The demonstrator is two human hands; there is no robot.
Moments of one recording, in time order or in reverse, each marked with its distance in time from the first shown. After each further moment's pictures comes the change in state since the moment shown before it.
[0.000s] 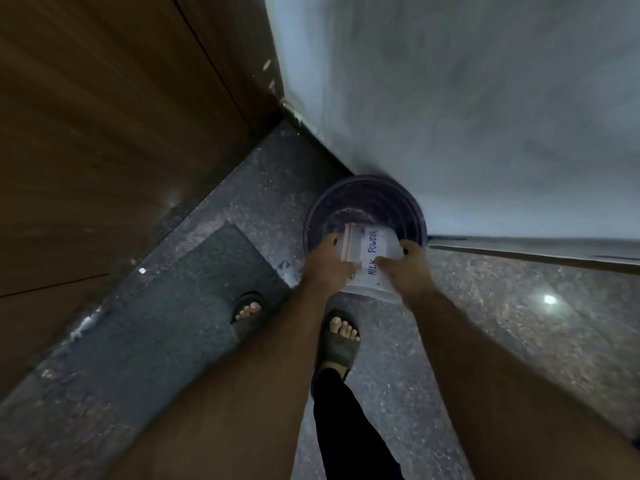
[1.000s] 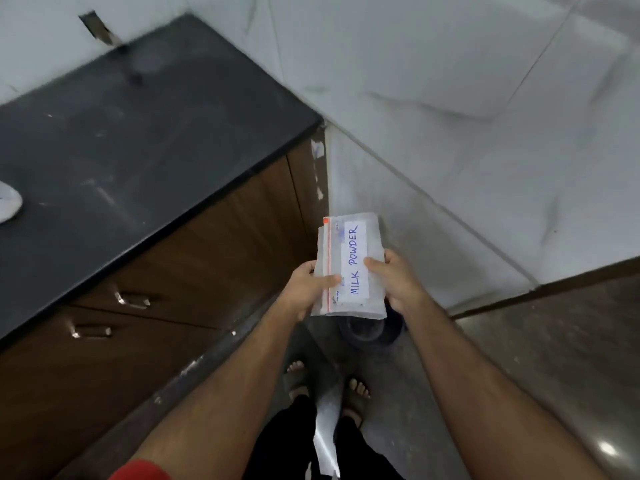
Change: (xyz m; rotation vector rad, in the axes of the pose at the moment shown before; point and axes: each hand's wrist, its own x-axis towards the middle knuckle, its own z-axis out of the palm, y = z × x) left_hand -0.384 0.166 -0.220 -0.621 0.049 0.191; right_hand -0.356 -0.249 -0.168 0.475 -0.418 -0.374
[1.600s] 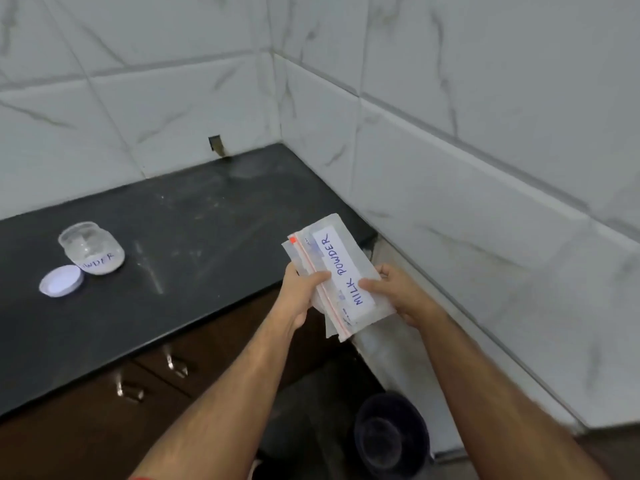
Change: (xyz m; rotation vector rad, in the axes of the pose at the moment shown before) left_hand -0.025 0.142 -0.122 -0.305 0.084 0.541; right_hand 0.016 -0.159 0.127 -0.415 -0.285 -0.279
